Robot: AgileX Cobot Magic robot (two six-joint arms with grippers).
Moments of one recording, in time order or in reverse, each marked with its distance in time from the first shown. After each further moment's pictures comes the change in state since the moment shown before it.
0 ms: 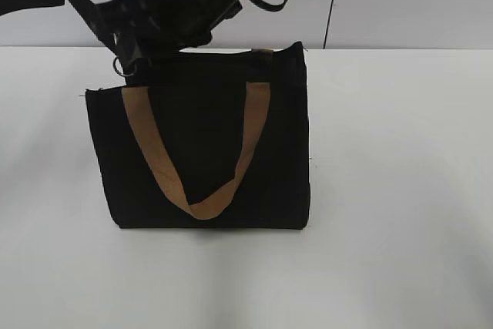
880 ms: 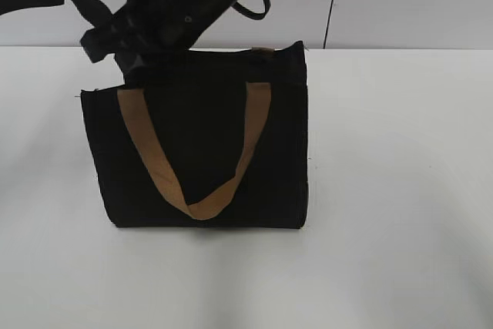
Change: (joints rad) left arm 0.000 0.000 0.000 0.000 0.005 0.000; right arm 0.027 0.040 0.001 -0.011 -0.078 -0.109
